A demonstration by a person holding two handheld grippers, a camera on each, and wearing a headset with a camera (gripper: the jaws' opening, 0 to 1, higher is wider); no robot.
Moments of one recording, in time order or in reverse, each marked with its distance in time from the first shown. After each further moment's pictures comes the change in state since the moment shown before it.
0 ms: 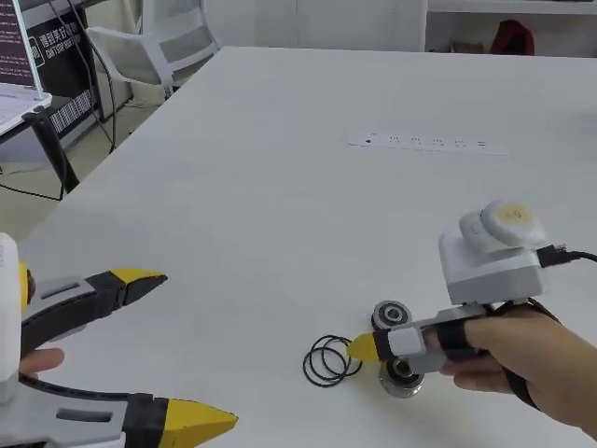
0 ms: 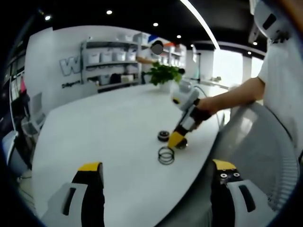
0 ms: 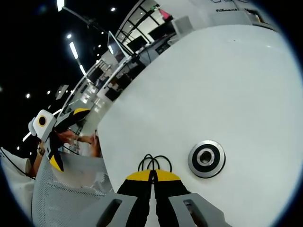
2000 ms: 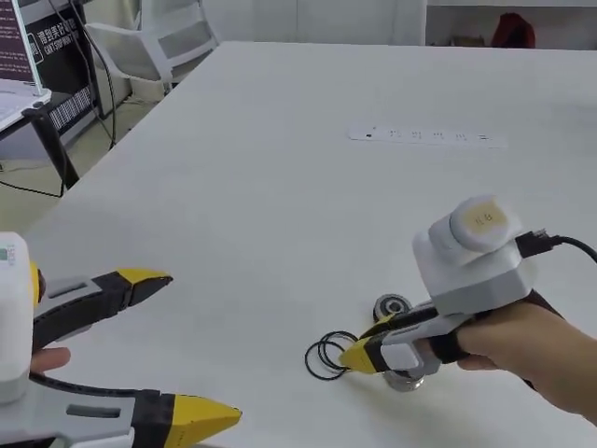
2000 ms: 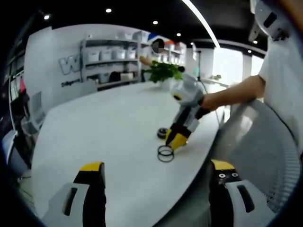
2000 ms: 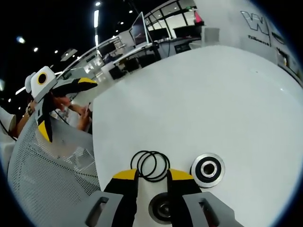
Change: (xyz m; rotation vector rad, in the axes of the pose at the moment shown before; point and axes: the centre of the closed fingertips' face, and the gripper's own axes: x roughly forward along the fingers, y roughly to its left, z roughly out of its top) left arm 0.003 0.002 -0.008 0.002 0.021 -0.001; right arm 0.007 -0.007 -0.005 -0.340 0.091 -0.104
